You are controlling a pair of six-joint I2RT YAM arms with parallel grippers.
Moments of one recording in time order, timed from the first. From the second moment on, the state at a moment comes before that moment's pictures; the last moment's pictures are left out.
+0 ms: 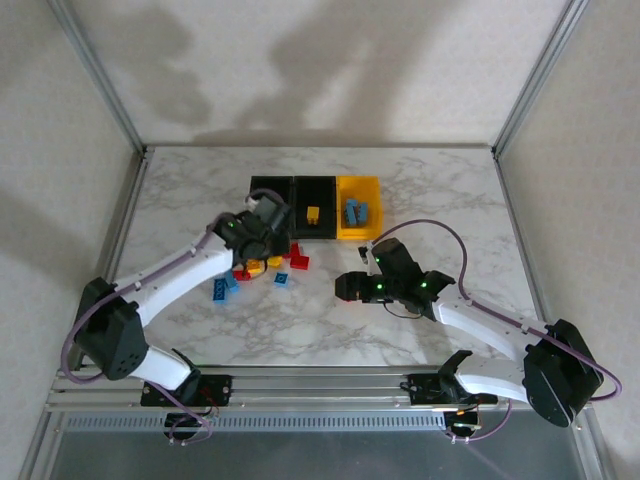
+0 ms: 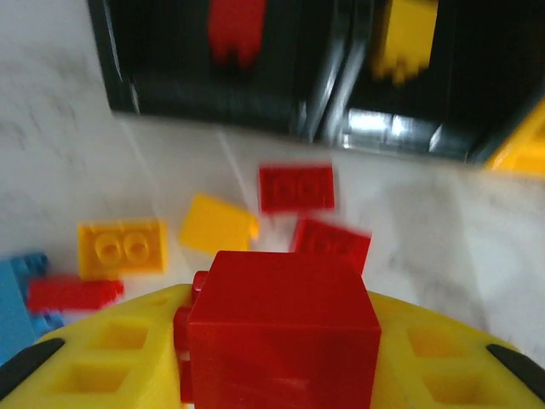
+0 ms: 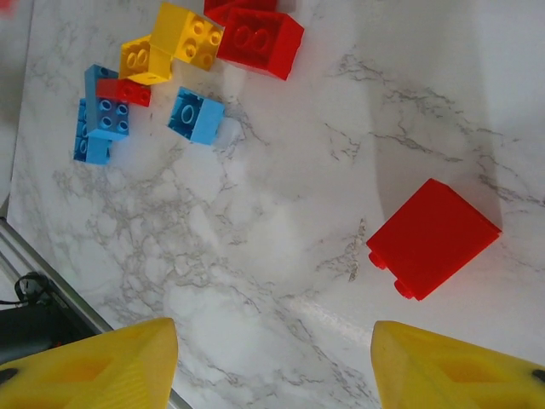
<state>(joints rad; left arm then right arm) -0.59 1.50 1.21 -0.73 -0.26 -0.74 0.74 1.16 0.64 -0.28 -0.31 0.68</state>
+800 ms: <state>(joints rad) -0.36 2.16 1.90 -0.82 -0.27 -0.54 0.74 1.13 0.64 -0.25 -0.25 0.74</state>
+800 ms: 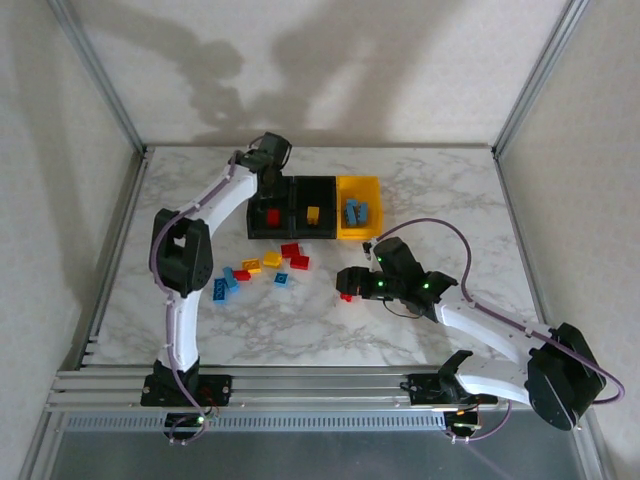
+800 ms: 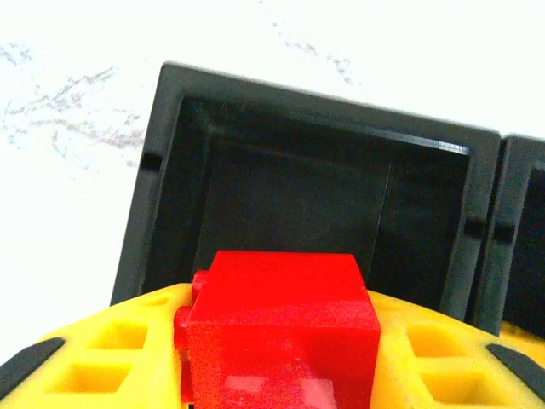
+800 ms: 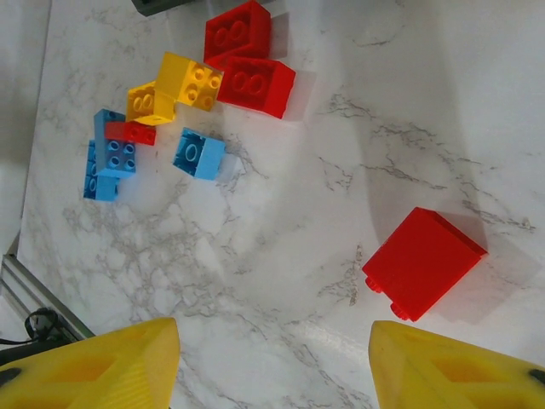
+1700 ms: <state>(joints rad) -0.35 2.22 1.93 -0.87 -0.26 -0.54 0.74 1.04 0.61 -0.28 -0.19 0.77</state>
